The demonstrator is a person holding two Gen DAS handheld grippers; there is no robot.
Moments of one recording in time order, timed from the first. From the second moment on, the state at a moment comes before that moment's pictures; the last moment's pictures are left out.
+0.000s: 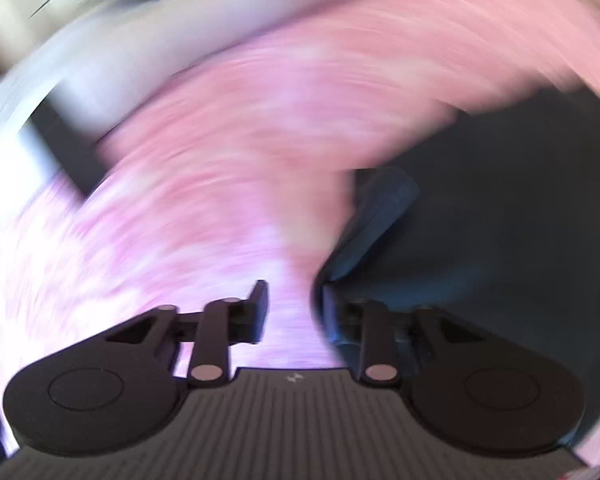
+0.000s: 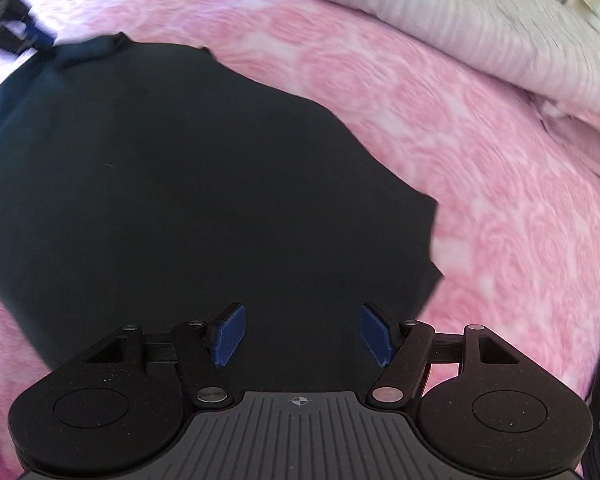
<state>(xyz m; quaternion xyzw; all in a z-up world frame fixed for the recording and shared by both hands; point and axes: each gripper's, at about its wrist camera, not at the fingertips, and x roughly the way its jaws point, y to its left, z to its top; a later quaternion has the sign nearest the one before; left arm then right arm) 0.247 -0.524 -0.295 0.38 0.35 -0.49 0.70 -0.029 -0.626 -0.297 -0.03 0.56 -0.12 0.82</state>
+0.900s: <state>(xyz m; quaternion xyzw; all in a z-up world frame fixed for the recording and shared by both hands) 0.027 -0.360 -0.360 0.62 -0.05 -0.66 0.42 -0.132 -0.480 -0.351 -0.35 0.57 -0.07 0.74</state>
